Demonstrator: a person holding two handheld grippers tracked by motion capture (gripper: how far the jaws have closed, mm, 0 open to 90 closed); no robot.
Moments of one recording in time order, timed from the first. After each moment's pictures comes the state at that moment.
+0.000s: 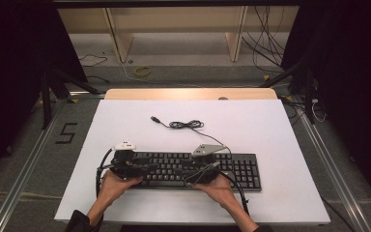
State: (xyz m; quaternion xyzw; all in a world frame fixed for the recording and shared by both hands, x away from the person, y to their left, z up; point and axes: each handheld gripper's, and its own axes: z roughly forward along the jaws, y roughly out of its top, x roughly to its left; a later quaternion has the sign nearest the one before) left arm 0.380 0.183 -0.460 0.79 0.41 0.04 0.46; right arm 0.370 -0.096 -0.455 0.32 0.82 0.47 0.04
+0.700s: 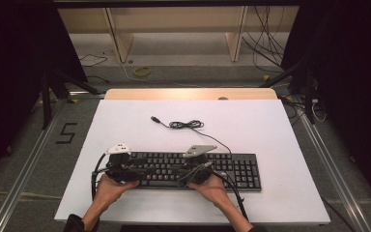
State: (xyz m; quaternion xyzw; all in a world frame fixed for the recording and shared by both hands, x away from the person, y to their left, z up) left arm 0.367 0.192 -0.456 0.78 0.41 0.04 0.47; right arm 0.373 -0.077 -0.461 0.31 0.84 0.45 0.04
